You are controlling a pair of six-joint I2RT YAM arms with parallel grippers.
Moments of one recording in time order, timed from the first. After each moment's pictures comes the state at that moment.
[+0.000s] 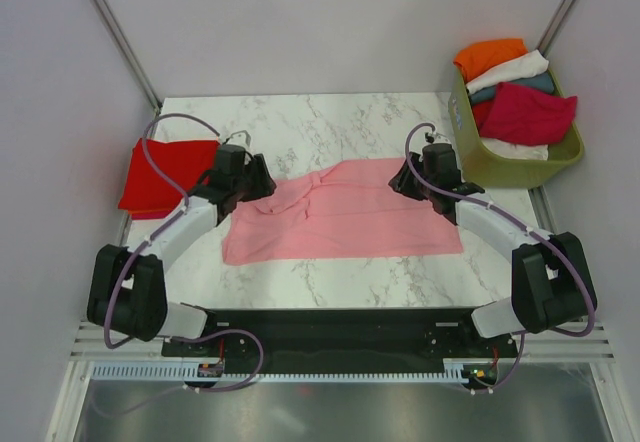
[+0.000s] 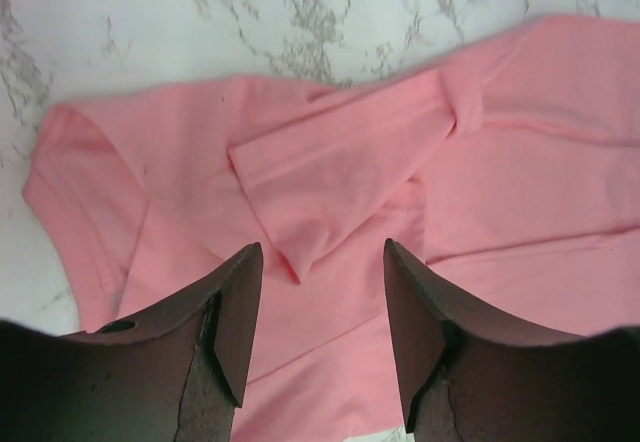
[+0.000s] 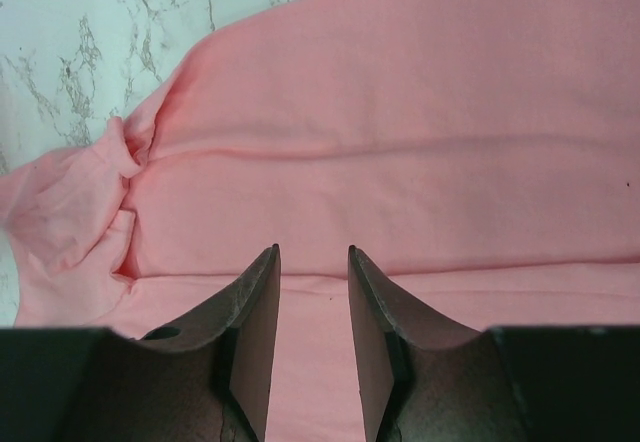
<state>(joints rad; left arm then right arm) -0.29 1.36 0.82 -0.14 0.01 -0.43 0.30 1.44 0.86 -0.06 -0.04 0.60</state>
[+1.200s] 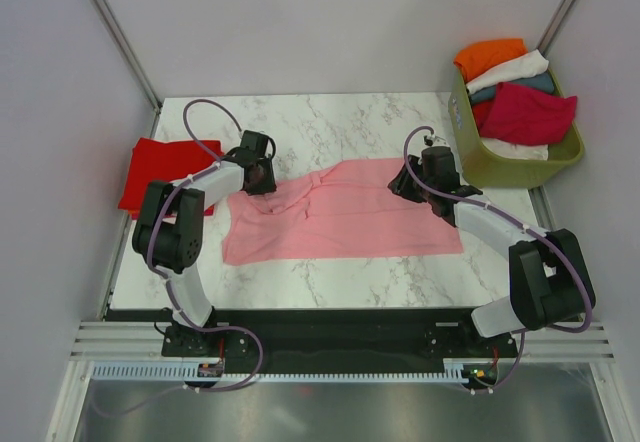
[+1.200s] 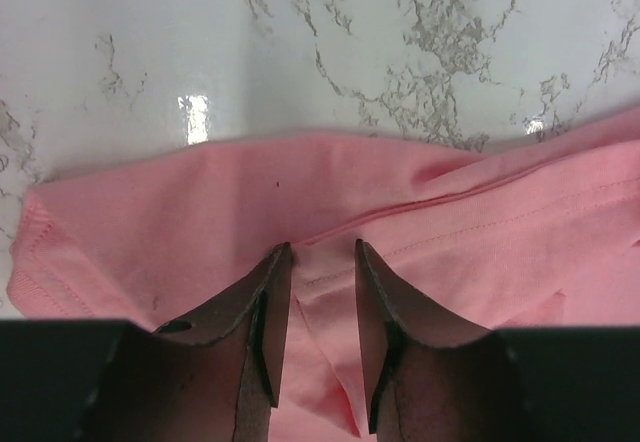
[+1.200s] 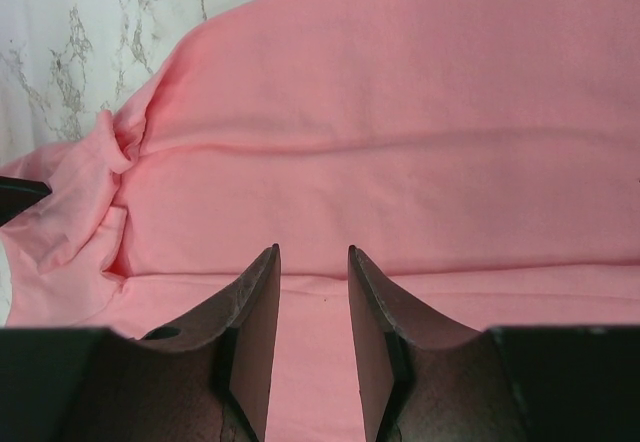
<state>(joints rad) -0.29 1.85 1.17 -0.32 -0.11 -0.38 0.30 1.46 0.82 -0.01 -0.06 0.60</state>
